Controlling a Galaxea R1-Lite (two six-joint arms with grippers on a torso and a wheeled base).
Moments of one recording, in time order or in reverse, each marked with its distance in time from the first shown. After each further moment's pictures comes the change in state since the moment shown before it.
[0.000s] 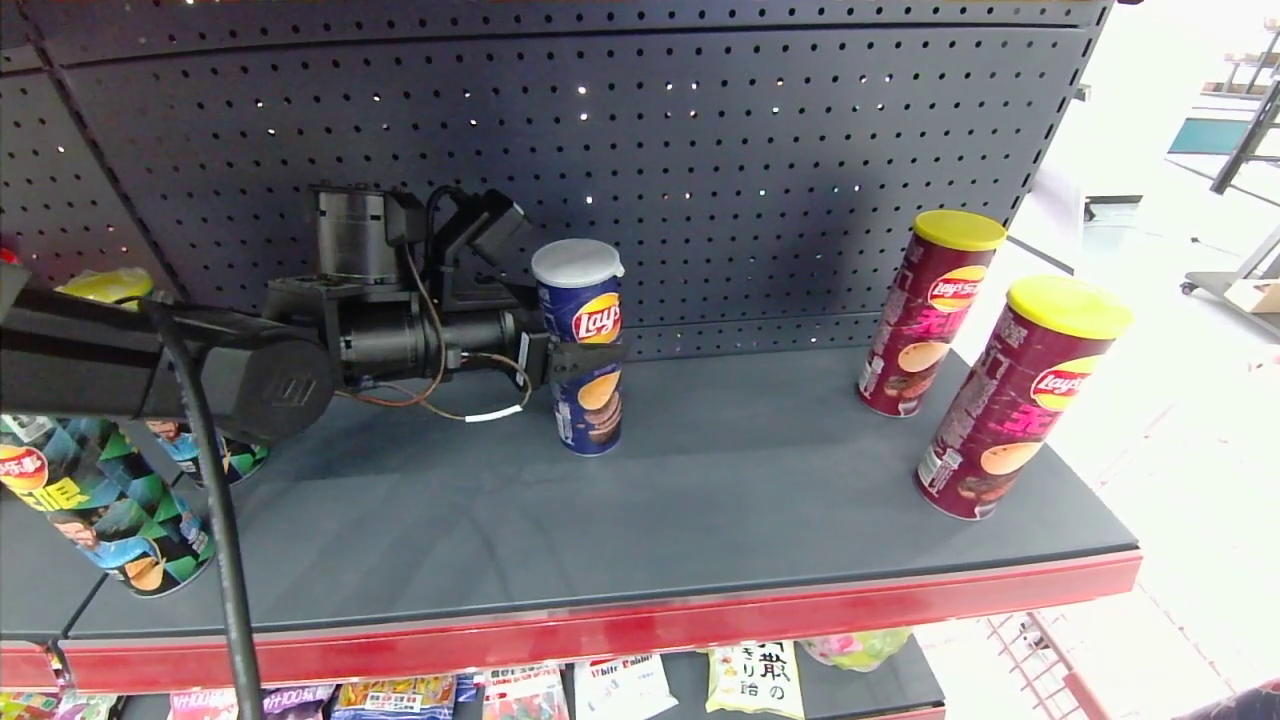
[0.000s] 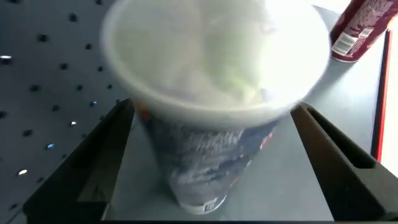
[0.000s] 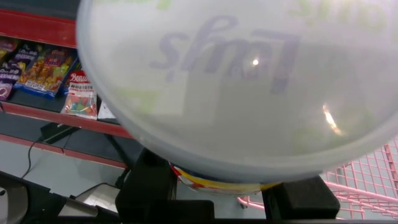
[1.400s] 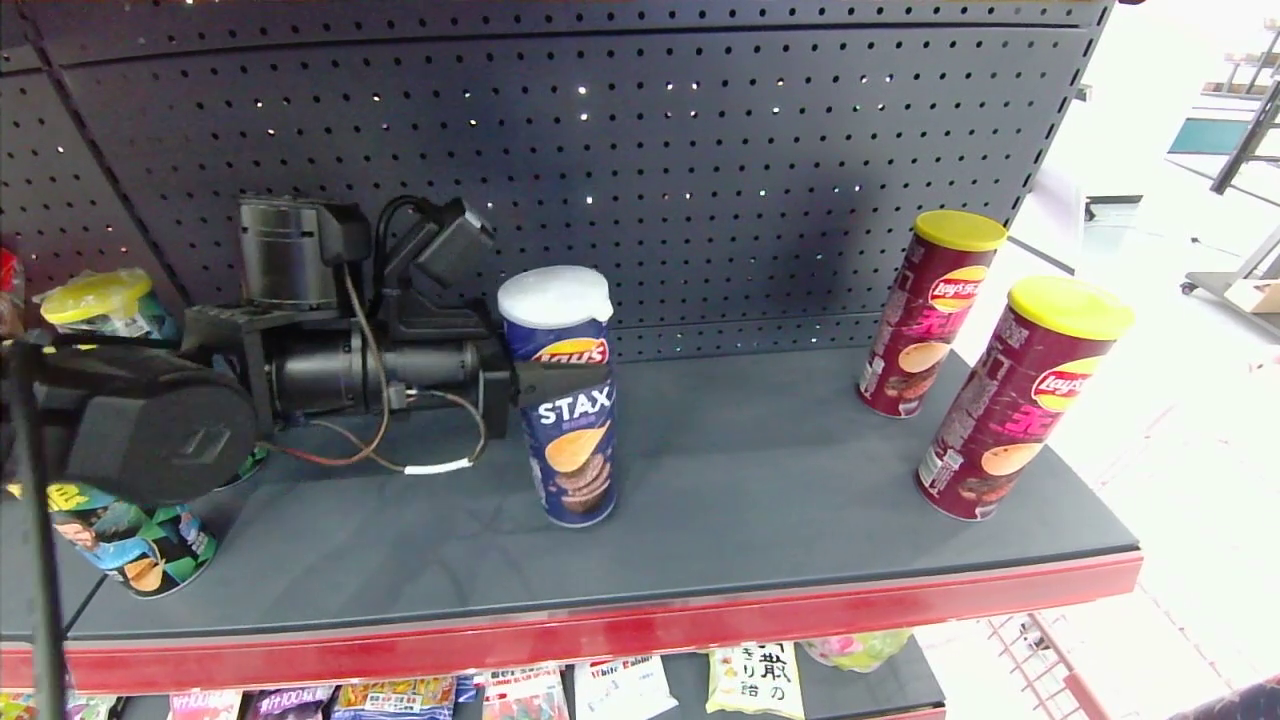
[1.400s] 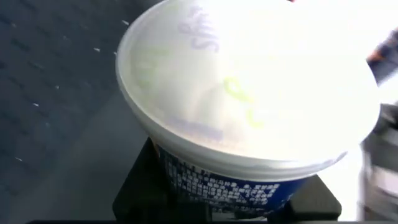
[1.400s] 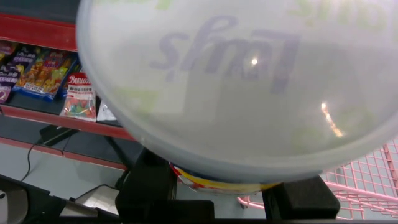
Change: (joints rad) left arm -0.012 -0.161 0.209 -0.053 -0.231 -0.030; right arm -0.002 0.005 -0.007 0.000 -0.008 0.006
